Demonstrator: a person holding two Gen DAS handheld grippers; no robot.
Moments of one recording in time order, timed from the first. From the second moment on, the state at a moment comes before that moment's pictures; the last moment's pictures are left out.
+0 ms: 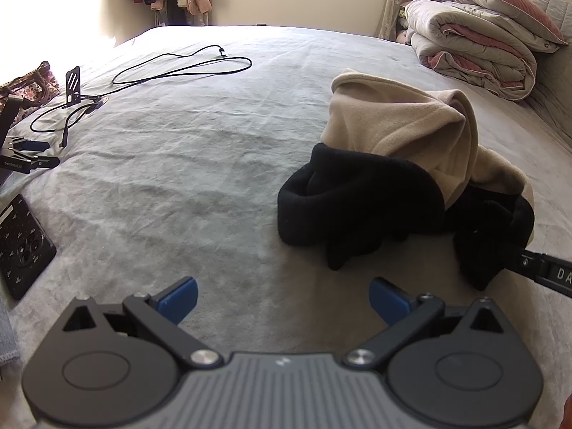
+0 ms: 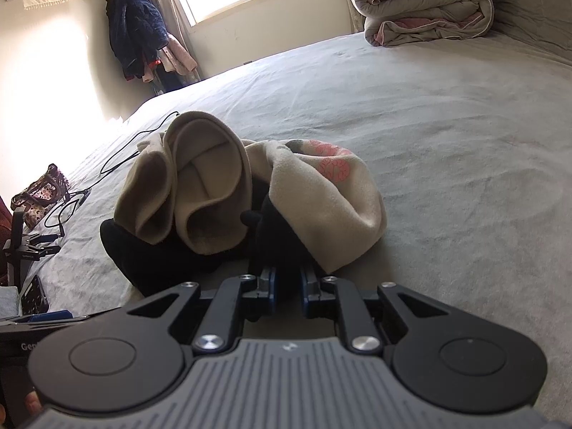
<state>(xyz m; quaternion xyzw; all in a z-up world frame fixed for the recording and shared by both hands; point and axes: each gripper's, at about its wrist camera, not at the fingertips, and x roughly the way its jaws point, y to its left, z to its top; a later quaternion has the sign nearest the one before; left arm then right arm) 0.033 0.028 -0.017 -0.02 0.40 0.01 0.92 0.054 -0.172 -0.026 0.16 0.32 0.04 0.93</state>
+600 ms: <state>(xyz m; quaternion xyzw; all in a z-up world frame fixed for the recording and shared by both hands) 0.033 0.035 -0.004 -0.05 0.40 -0.02 0.91 0.052 -0.179 -0.017 0.16 0.32 0.05 0.93</state>
